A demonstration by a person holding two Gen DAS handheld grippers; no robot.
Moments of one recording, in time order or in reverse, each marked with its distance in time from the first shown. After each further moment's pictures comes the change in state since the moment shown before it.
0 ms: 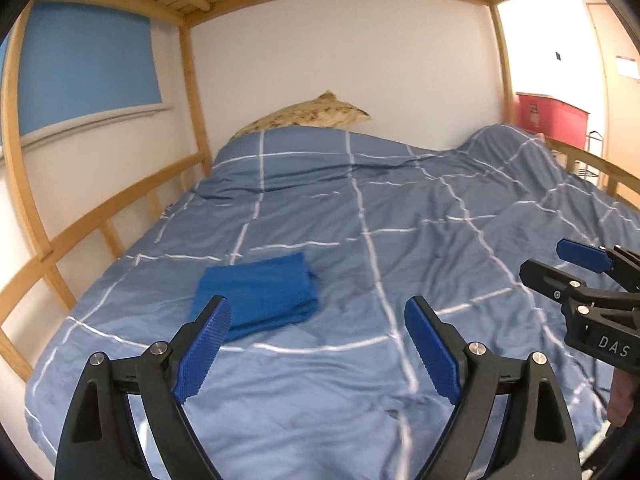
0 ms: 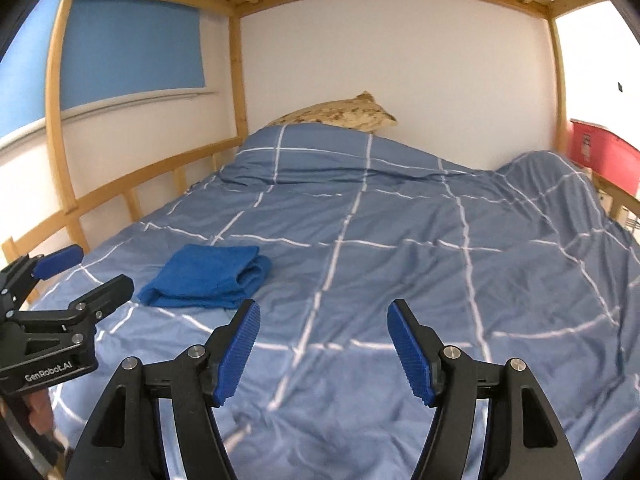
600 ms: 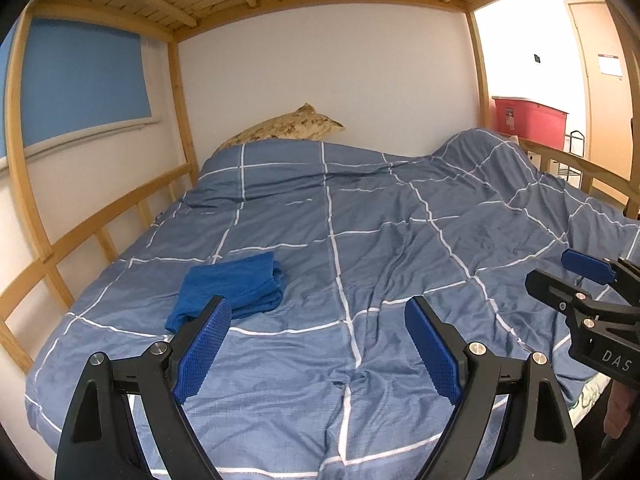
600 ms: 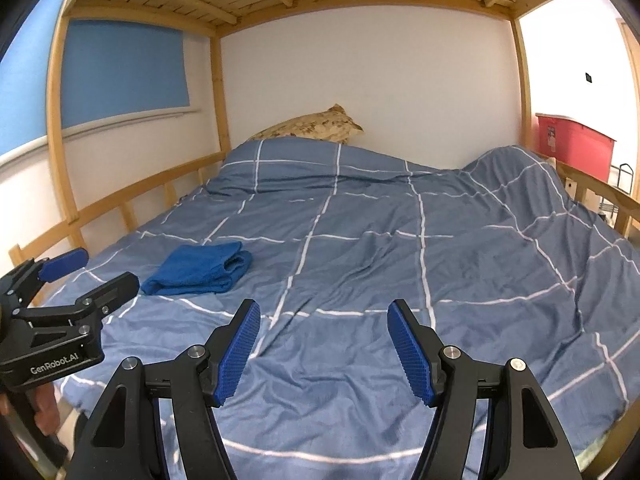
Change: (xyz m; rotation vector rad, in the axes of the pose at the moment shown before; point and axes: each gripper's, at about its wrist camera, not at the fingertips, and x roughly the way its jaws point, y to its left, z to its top) left arm -0.069 -0.052 -0.013 0.024 -0.041 -0.028; right arm -0.089 -0.034 -0.035 0.046 -0.041 -0.049
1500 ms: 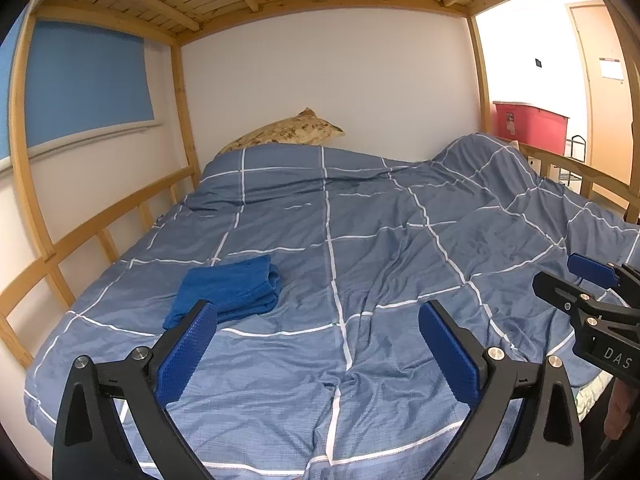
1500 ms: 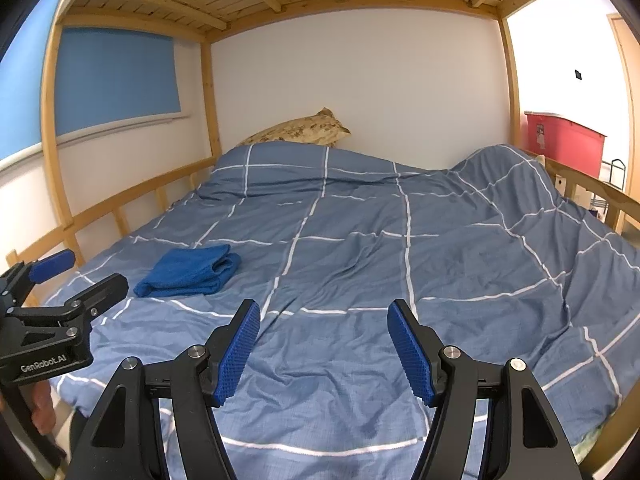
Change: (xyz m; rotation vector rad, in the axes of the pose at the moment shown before) left arm -0.006 -0.010 0.002 -0.016 -0.013 0.010; right arm -0.013 -0.015 -0.005 0.014 -0.016 -0.028
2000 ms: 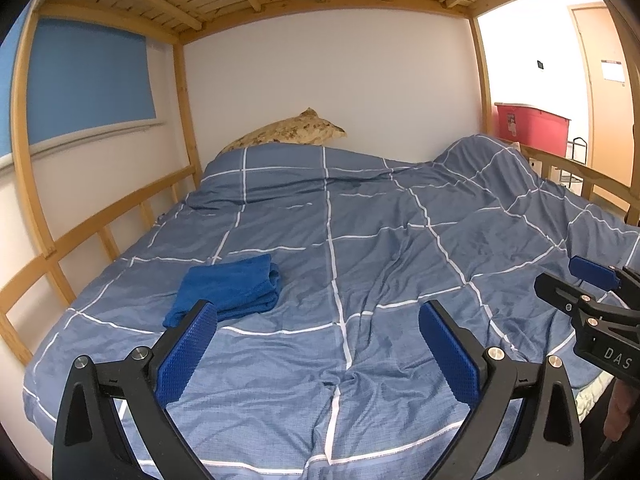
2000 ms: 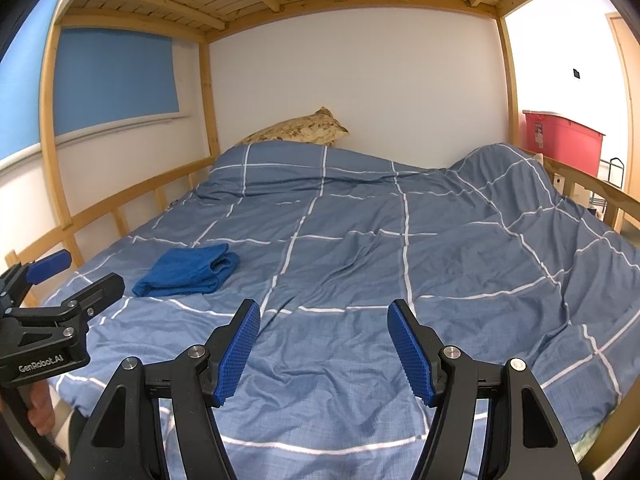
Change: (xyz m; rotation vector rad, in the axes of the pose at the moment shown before) left arm 0.000 0.000 -0.001 -0.010 0.000 0.001; right arm -0.001 -0.002 -0.001 0.004 0.003 -0.004
